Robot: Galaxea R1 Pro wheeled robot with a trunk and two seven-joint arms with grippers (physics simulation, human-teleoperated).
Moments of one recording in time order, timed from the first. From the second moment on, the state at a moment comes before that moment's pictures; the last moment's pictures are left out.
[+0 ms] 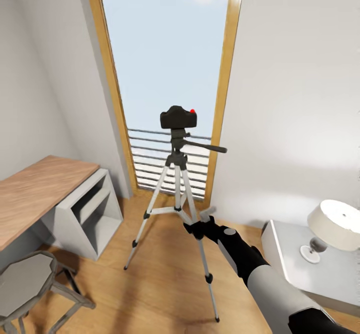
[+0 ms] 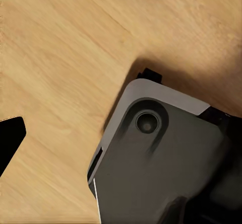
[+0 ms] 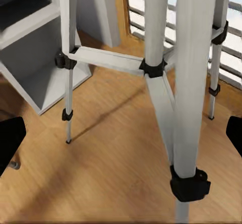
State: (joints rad) left arm -0.31 0.07 -0.48 0.00 0.89 -0.01 0.11; right arm -0.77 0.09 0.23 -0.54 0.01 0.07 0.32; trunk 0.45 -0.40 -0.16
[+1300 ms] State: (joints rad) left arm -0.31 0.07 -0.48 0.00 0.89 -0.01 0.11; right arm -0.77 0.08 0.22 -0.54 0.01 0.08 0.32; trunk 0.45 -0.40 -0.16
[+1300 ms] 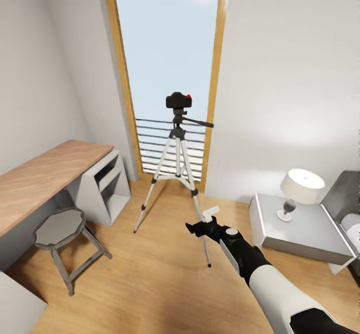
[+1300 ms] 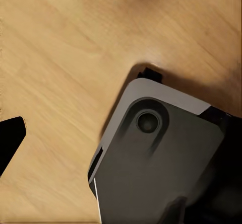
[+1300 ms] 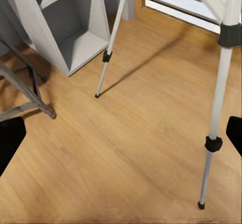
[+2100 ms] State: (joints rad) left arm -0.30 0.07 -0.48 0.00 0.89 -0.01 0.11; right arm -0.69 -0.24 0.19 0.01 -0.07 0.24 0.34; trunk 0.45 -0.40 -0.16
